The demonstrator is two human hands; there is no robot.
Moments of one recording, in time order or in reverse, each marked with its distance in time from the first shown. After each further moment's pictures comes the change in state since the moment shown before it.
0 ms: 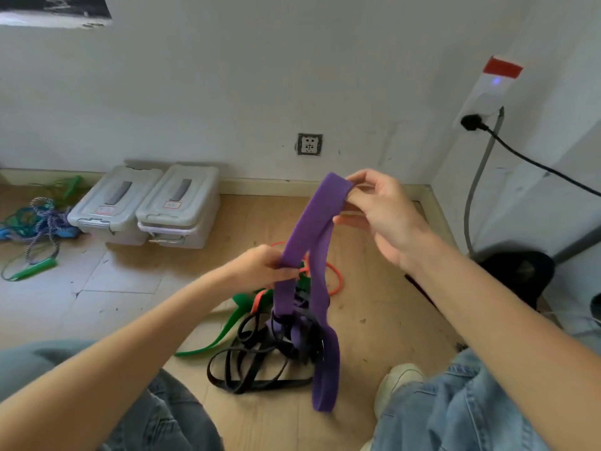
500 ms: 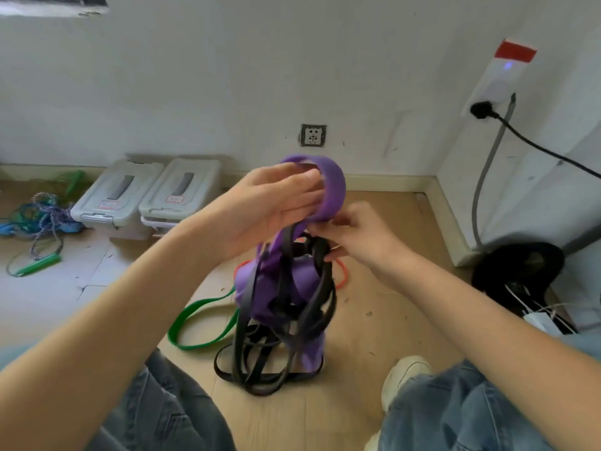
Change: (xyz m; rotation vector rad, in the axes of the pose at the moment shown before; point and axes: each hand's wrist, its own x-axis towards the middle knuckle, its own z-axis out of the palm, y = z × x) left_hand -0.033 0.081 -0.039 -0.968 0.061 0.218; right_hand -0.017 0.025 0.023 -0.292 -0.178 0.063
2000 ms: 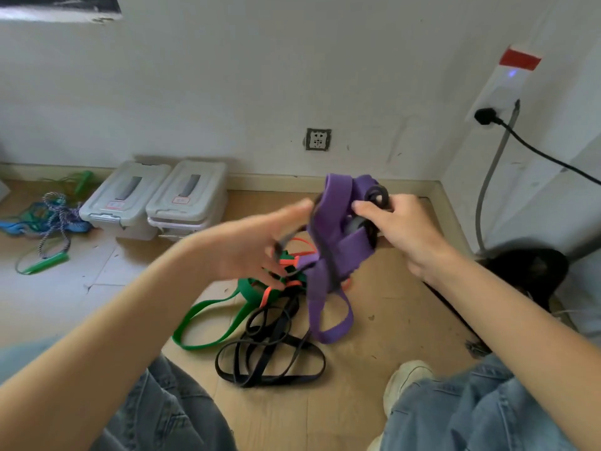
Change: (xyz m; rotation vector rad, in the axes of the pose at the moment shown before) left_hand -0.014 -0.016 -0.027 0.289 -0.028 -0.513; right_hand 0.001 0.006 -0.034 -0.033 0.274 0.032
